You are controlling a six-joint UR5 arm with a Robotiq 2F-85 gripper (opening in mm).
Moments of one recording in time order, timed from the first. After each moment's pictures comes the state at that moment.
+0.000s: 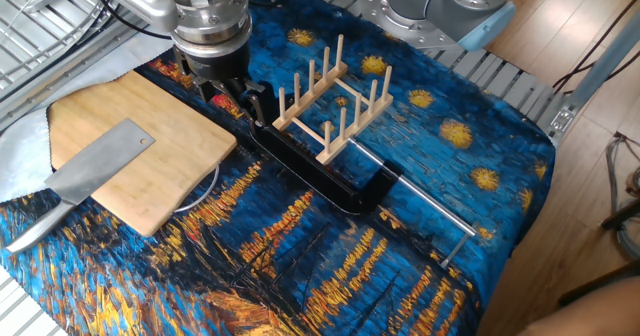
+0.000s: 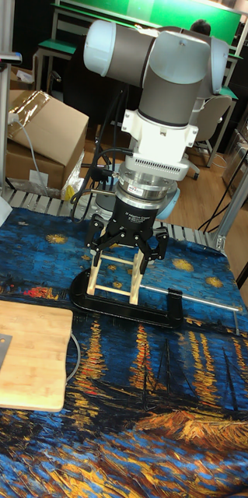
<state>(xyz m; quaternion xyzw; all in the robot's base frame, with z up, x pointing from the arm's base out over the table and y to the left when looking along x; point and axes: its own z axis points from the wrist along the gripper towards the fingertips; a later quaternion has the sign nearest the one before) 0.544 0.002 0.190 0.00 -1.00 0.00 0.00</state>
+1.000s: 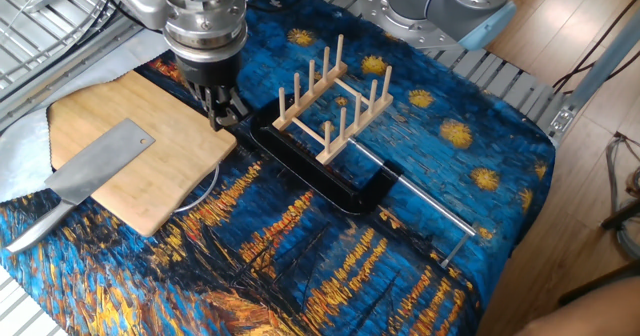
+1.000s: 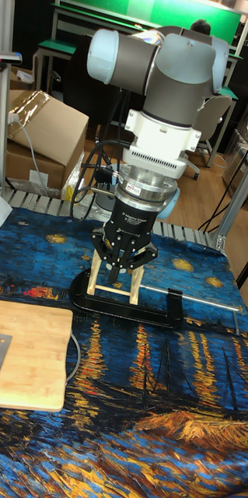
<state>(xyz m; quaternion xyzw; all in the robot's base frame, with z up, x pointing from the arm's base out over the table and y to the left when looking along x) 0.570 -0.006 0.190 -0.07 -1.00 0.02 -0.05</state>
